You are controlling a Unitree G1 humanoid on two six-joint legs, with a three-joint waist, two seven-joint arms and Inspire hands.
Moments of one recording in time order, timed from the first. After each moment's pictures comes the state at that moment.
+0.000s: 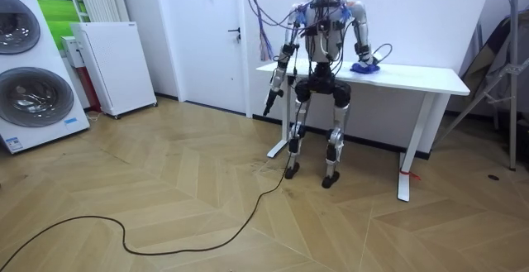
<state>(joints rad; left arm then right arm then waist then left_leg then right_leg) 0.43 0.22 0.19 0.94 0.25 0.17 0.06 0.12 -0.31 0.00 0.62 -0.62 -0.13 -0.61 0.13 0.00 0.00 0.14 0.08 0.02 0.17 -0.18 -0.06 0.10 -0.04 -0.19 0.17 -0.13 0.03</state>
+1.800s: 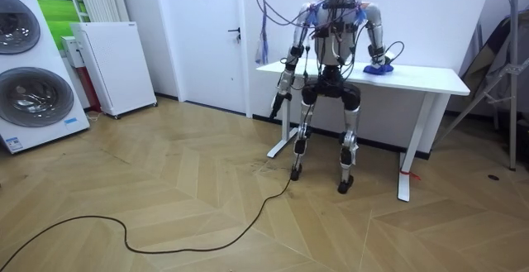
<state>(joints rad) 0.36 0.24 0.06 1.05 0.27 0.12 0.06 0.00 -0.35 0.06 0.62 -0.71 0.00 -0.58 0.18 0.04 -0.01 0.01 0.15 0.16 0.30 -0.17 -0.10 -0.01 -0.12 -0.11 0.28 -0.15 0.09</state>
